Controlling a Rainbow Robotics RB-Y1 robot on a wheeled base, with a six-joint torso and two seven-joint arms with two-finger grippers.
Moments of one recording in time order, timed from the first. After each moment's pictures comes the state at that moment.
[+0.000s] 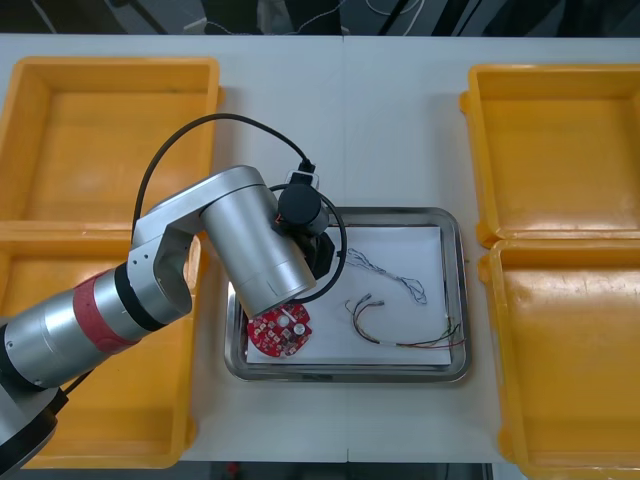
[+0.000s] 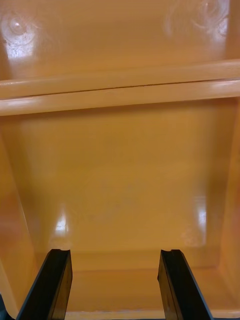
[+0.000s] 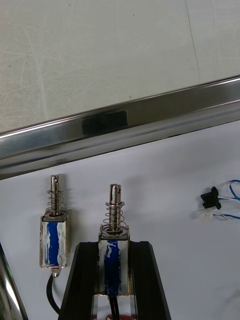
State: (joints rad) right arm -0.07 -0.86 -0.47 -2.18 -1.01 1.92 1.26; left arm -0.70 0.45 -0.82 -1.83 0.31 1.49 -0.69
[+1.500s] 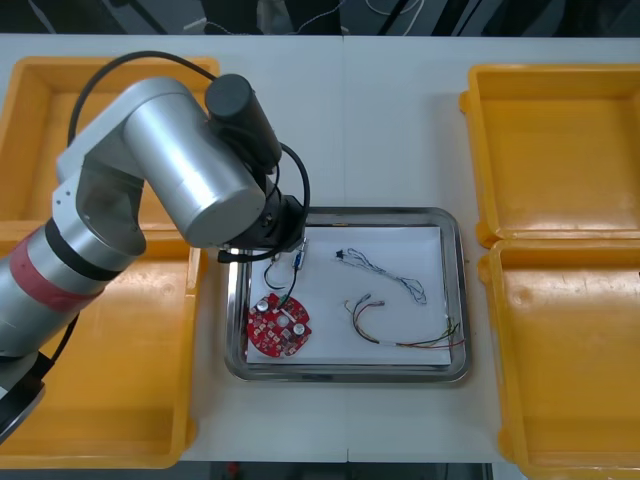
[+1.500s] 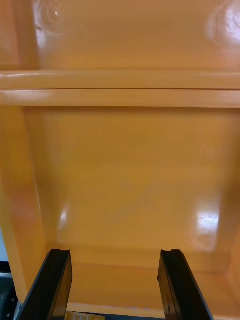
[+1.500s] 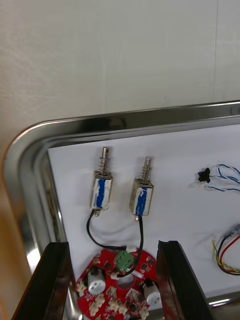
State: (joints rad) right arm -0.12 -0.90 -0.39 -2.18 -1.08 1.92 1.26; left arm -0.73 0.51 -0.56 -1.95 0.59 1.72 -0.69
